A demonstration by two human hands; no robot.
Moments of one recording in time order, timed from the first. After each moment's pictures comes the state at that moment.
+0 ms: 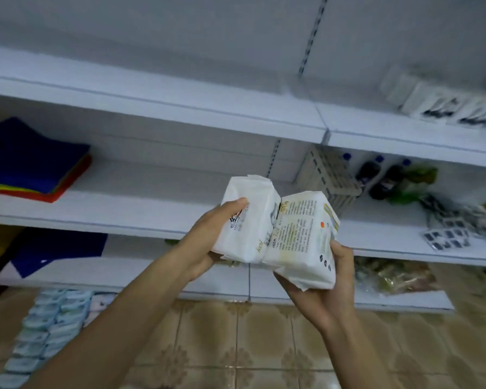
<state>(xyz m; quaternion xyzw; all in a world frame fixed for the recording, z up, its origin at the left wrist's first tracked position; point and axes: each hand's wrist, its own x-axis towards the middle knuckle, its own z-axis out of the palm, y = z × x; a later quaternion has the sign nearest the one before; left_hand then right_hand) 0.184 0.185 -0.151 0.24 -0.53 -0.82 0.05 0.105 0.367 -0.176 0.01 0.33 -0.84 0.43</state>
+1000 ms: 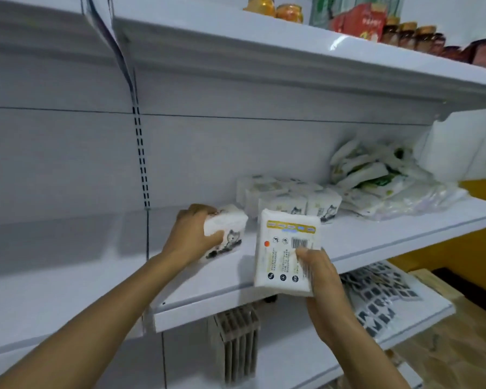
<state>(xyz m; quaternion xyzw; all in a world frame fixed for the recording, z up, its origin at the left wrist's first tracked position) -0.263 0.190 -0.054 0.04 -0.94 -0.25 0.24 -0.216 0.436 -0.055 -0.08 0.59 -0.81 0.05</state>
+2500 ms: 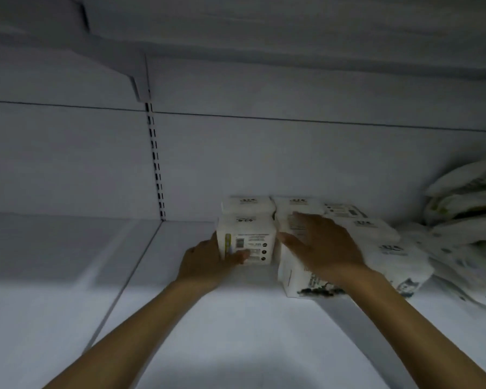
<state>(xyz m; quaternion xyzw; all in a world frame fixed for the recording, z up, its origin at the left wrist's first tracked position) -0.369 0.203 -0.085 0.27 -0.91 -0.26 0.17 -0.474 0.394 -0.013 -0.38 0.91 -0.14 -0.08</state>
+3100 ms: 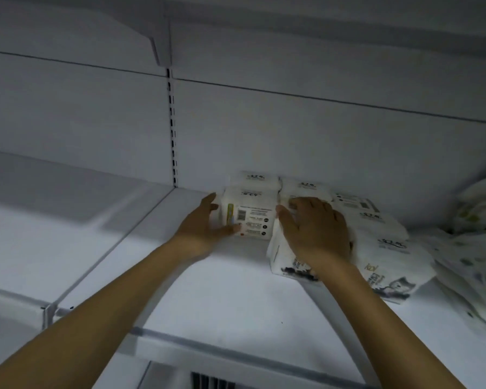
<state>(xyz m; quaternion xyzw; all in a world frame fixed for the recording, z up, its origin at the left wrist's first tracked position) -0.355 0.213 -0.085 0.30 -0.82 -0.42 0.24 -0.487 0.390 -0.032 -0.42 0.87 -0.21 -0.15</state>
